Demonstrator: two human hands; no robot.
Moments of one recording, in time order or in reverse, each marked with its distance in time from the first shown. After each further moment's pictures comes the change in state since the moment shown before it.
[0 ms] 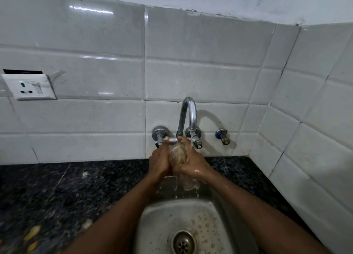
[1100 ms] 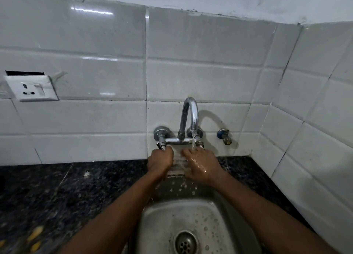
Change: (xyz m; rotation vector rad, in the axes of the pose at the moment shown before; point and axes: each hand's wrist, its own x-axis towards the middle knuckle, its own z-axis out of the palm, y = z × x) left_hand 0.005 0.012 -0.002 0.377 0.149 -0.156; right_hand -0.012 -0.001 -0.017 -0.910 0.029 -0.296
